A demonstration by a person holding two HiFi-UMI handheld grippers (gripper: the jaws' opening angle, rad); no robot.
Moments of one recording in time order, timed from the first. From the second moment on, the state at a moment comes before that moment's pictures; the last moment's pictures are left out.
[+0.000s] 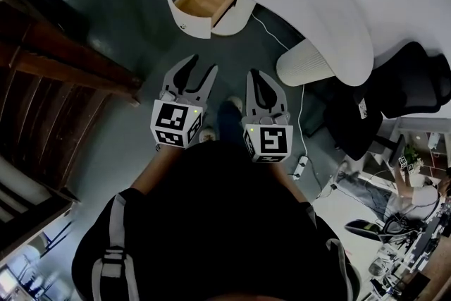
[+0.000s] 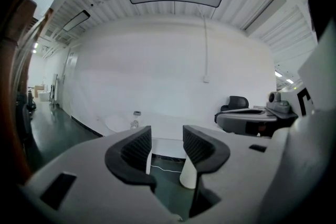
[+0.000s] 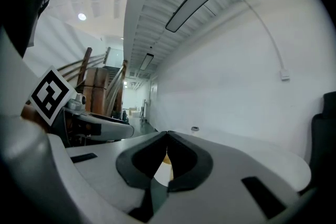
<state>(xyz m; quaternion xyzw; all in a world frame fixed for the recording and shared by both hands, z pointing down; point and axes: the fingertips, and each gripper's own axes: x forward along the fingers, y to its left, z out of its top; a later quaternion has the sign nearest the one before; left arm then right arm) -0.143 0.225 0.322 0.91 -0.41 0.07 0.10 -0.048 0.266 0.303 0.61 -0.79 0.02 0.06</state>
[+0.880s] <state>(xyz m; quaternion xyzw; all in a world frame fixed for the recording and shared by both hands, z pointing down) -0.087 0.054 0.324 0.89 -0.44 0.07 0.10 -0.001 0.068 0.303 0.57 -0.82 0.01 0.07</state>
